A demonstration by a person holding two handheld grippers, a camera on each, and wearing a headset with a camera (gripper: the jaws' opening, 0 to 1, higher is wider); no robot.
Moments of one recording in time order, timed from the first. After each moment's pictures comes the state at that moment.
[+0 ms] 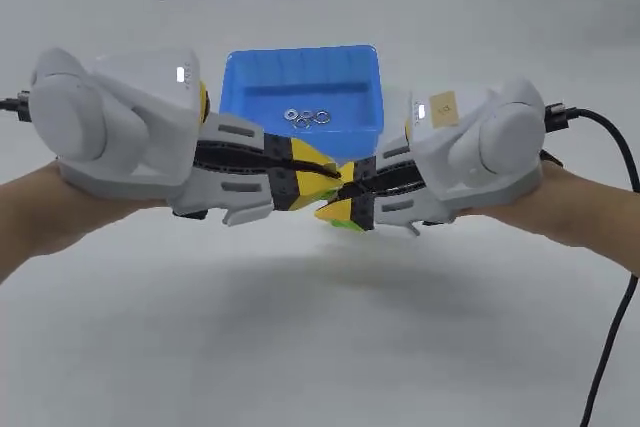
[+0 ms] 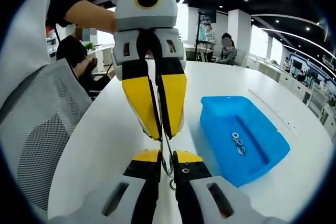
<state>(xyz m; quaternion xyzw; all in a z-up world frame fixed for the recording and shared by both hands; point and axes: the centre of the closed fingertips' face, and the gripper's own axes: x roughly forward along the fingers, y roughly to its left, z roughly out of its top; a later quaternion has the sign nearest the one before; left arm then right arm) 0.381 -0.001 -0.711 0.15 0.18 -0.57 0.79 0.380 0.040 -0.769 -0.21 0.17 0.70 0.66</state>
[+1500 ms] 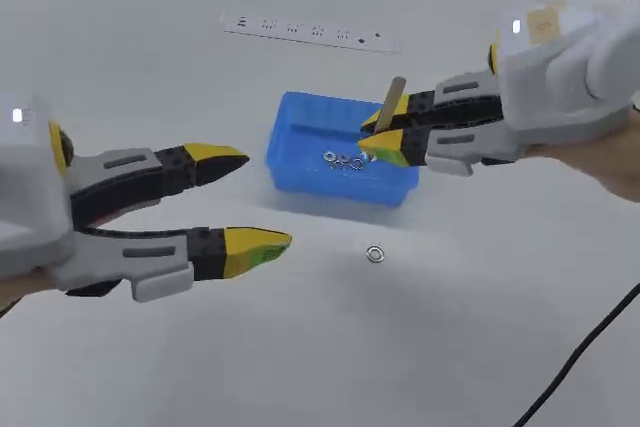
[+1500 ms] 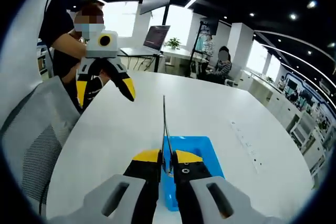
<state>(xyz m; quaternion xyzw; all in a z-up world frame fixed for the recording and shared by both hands) 0.344 0.101 -0.657 0.00 0.12 -0.40 0.91 0.446 0.056 -0.669 -0.26 0.11 0.68 0.67</state>
